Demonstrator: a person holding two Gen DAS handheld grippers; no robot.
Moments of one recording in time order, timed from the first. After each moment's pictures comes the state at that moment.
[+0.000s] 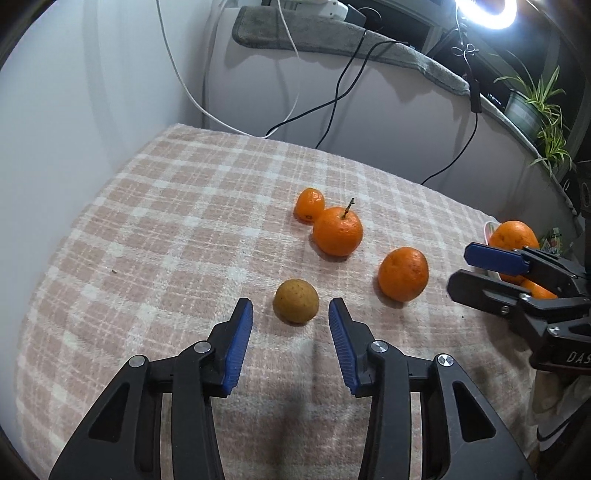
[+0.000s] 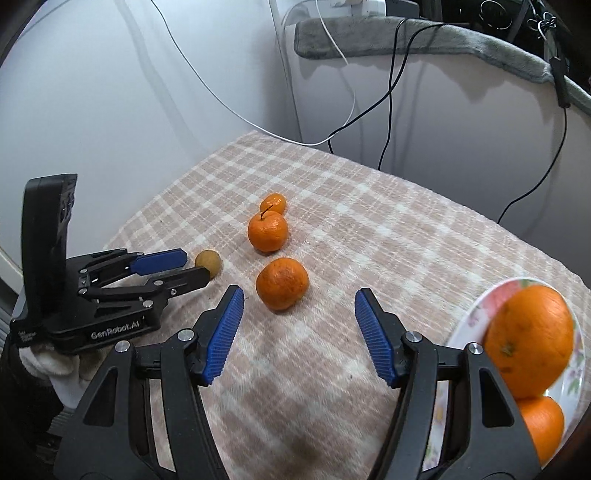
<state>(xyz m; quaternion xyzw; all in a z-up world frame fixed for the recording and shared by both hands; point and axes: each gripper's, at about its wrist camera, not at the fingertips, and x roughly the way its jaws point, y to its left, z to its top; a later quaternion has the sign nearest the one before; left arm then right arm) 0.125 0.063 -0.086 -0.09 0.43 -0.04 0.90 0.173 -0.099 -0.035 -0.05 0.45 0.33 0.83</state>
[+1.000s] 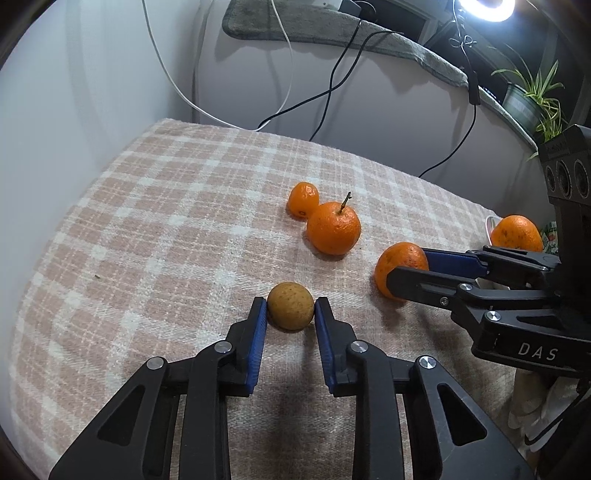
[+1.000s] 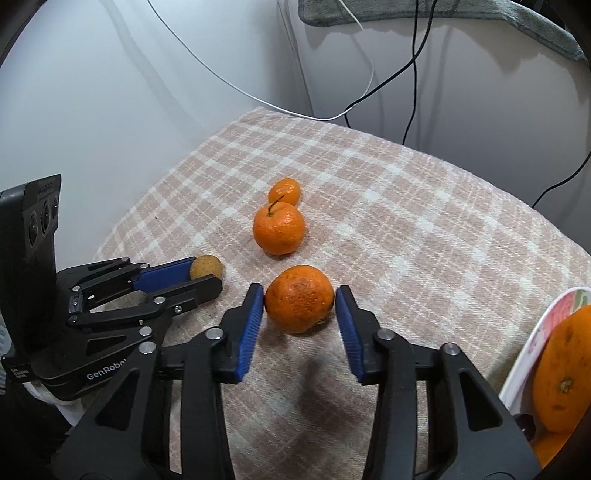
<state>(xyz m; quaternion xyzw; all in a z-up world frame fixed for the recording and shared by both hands) 0.135 0.061 -0.091 -0.09 0.44 -0.05 0.89 0.192 -0.068 -0.063 -0.04 0.48 0.34 0.81</state>
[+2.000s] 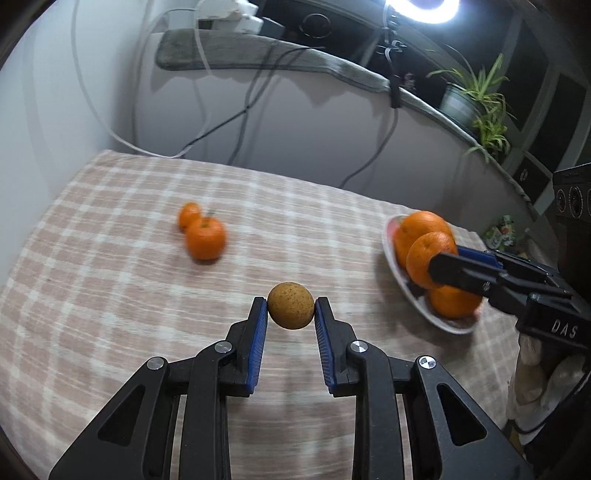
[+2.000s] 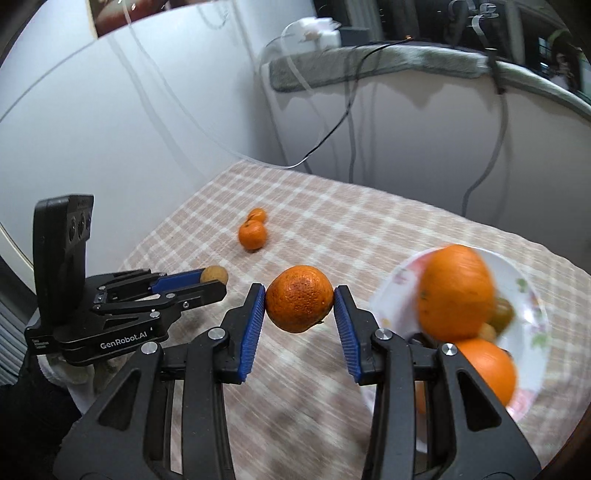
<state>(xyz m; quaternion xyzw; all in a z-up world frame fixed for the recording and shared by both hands) 0.106 -0.007 -0.052 -0.10 0.41 -0.13 0.90 0.140 -0.185 0.004 0.01 0.42 0.31 0.85</state>
